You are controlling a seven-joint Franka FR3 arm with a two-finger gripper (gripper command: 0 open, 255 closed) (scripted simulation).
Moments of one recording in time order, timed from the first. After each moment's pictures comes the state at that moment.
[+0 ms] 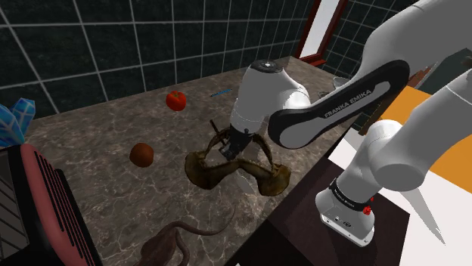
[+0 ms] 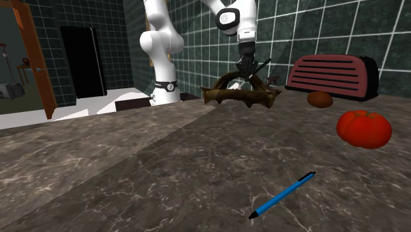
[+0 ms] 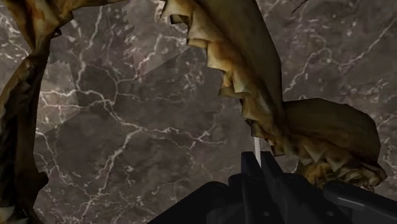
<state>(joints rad) 0.34 -0.21 0.35 -2.62 0.04 2.52 0.66</state>
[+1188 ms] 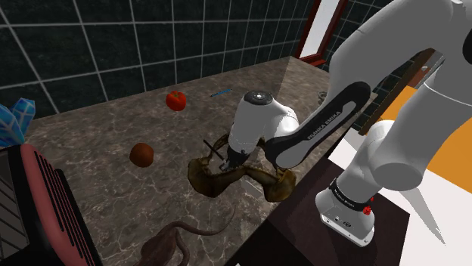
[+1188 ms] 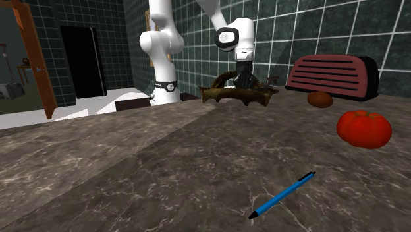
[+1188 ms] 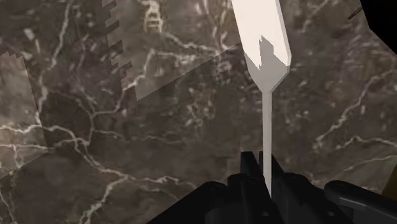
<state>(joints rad) 0.31 -0.01 0.37 -2.67 -0.10 2.73 0.77</state>
